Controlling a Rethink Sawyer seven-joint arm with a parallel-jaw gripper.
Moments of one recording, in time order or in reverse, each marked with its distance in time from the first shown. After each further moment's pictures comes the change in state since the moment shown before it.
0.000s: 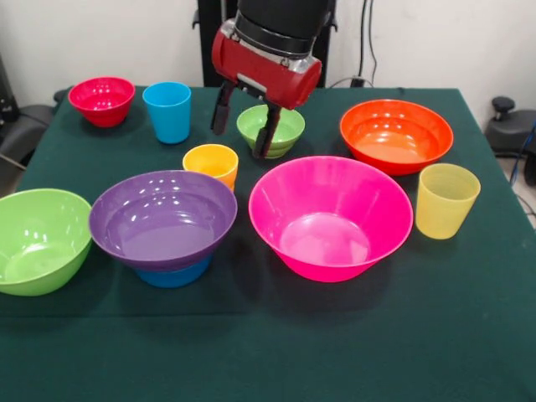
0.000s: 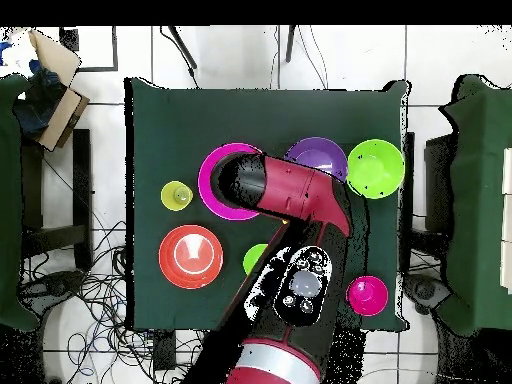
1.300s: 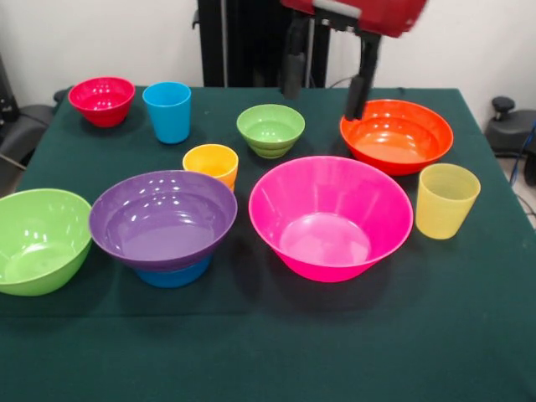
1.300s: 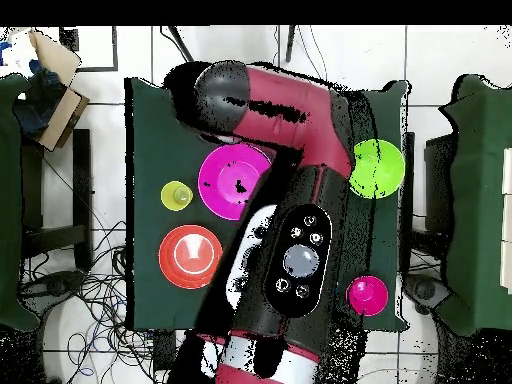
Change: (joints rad) arm 0.002 0.003 0.034 -0.386 0.106 0.370 0.006
